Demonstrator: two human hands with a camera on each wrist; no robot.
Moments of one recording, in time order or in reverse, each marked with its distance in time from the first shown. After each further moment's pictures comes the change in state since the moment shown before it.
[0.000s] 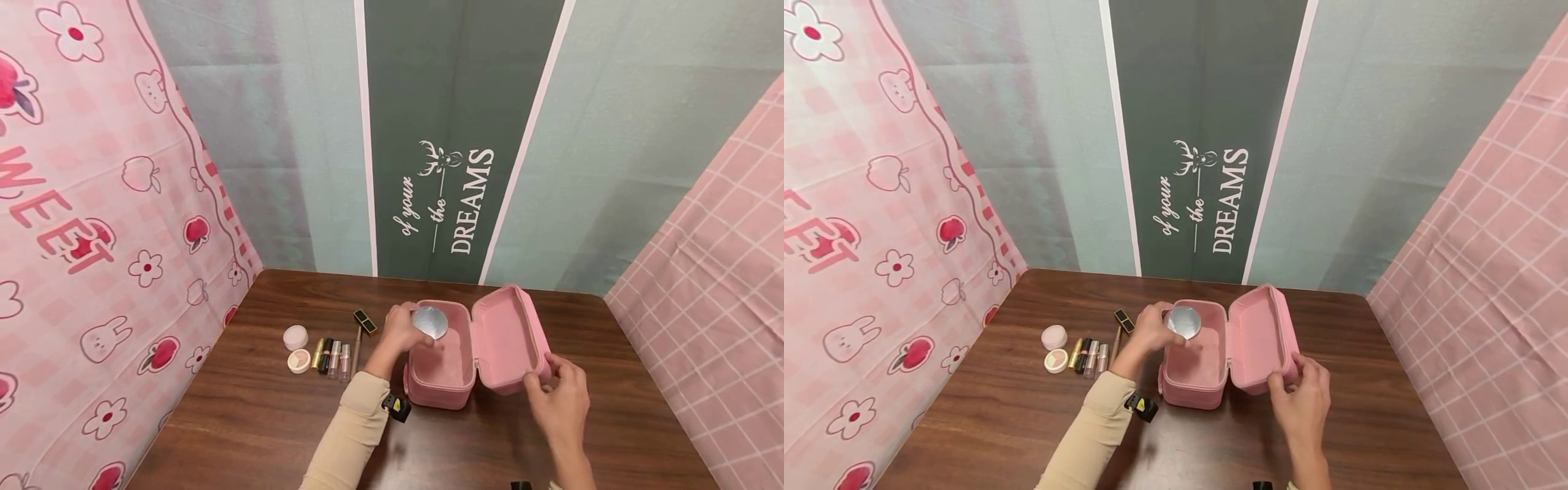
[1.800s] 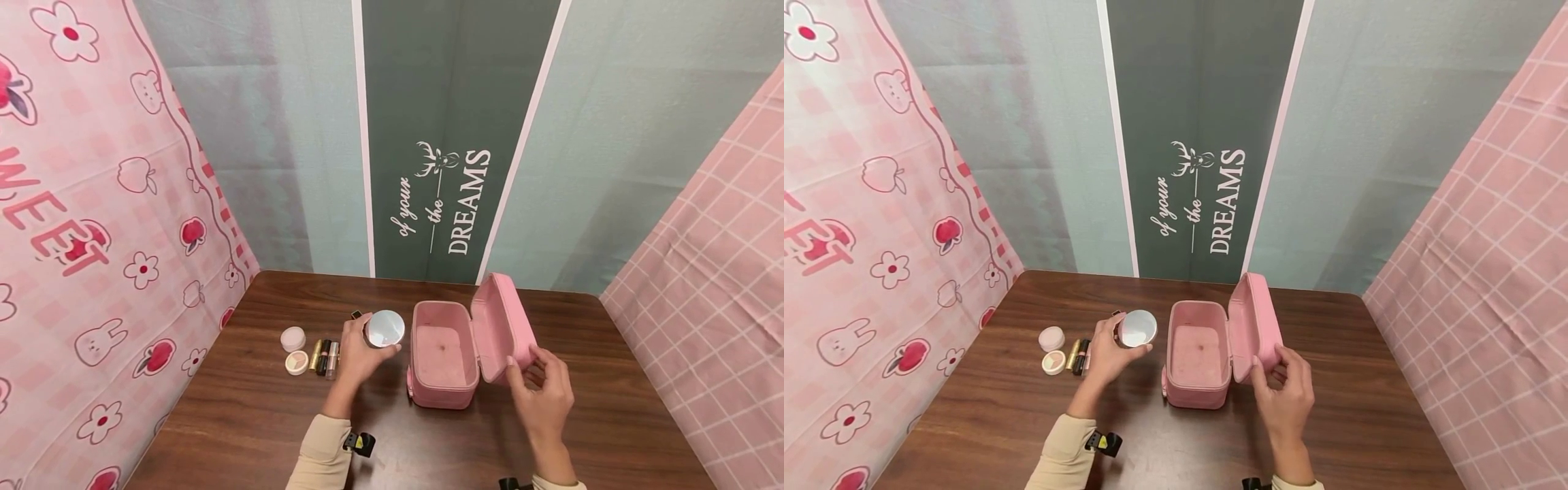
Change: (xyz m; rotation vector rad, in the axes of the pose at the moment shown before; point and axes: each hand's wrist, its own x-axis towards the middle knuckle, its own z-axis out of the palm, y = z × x) left_hand -0.046 -0.061 -0.025 -0.159 0.319 0.015; right_hand -0.002 -0.001 0.028 0.296 0.289 -0.402
